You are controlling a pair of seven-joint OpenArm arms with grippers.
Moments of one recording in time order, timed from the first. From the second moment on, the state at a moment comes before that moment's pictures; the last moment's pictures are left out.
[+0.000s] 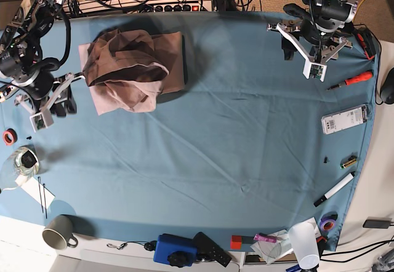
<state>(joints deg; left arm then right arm) 32.3 -5.4 -7.8 132.3 -10.0 -8.3 63.0 -7.8 22.6 33.4 114.6 37.5 35.8 -74.8</state>
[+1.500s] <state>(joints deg) 31.8 -5.4 -7.8 132.3 -10.3 -8.4 60.8 -12.6 29.6 14.6 120.0 71.6 40.0 -80.1</state>
